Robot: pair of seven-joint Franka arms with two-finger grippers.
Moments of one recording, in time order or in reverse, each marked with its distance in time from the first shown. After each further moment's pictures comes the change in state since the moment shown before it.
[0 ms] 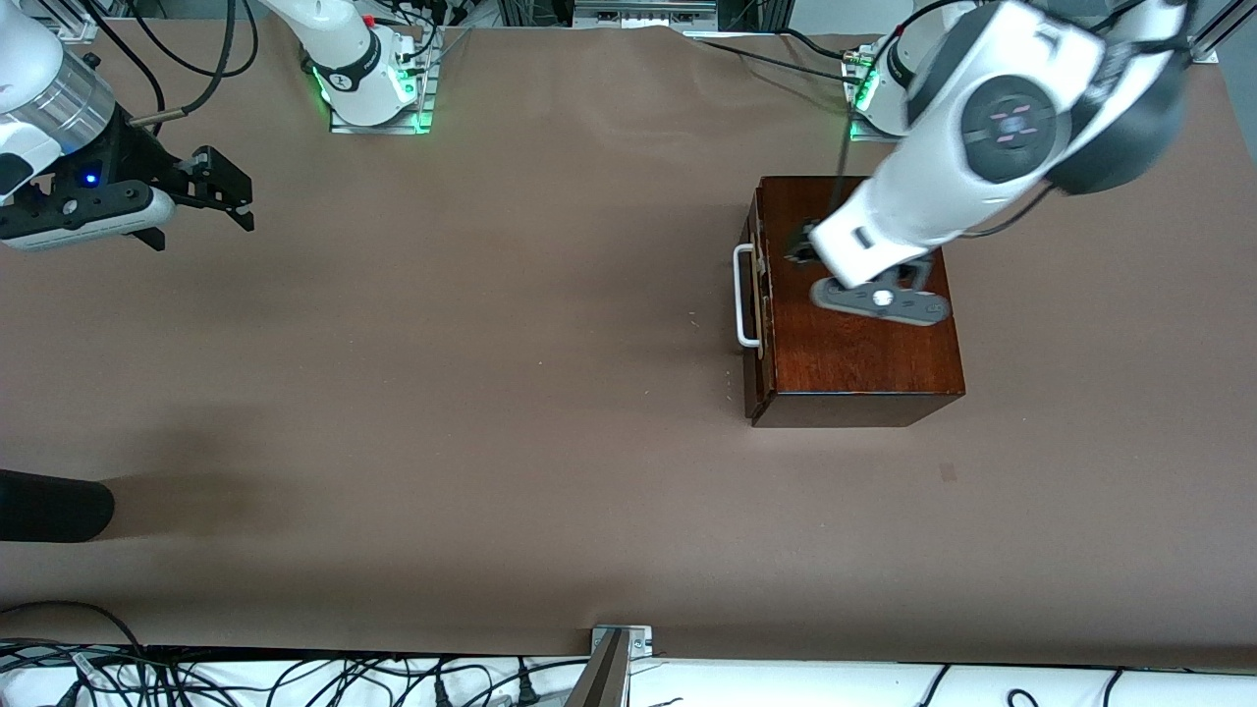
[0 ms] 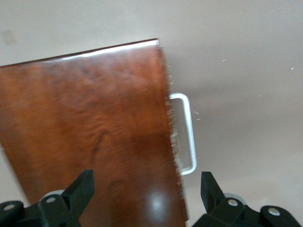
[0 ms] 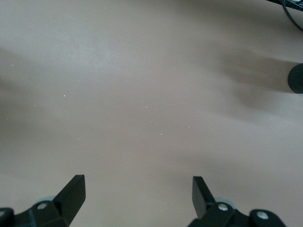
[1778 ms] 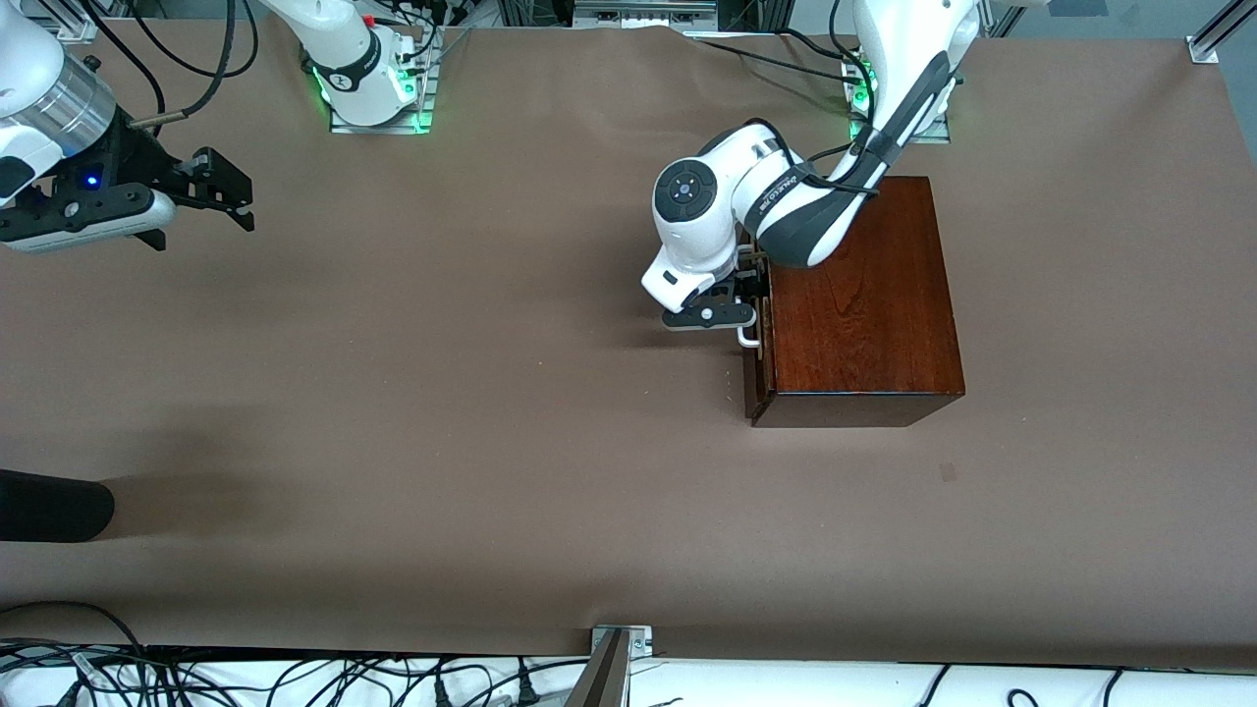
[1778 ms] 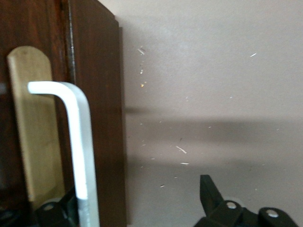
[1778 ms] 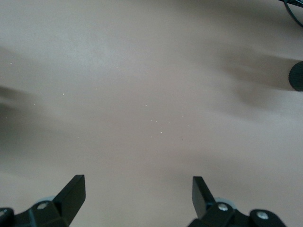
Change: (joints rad) left arm -0.263 0.244 0.002 -0.227 0.344 0.410 -0.572; right arm 0.000 0.004 -0.002 0.000 0.000 -0.007 0.000
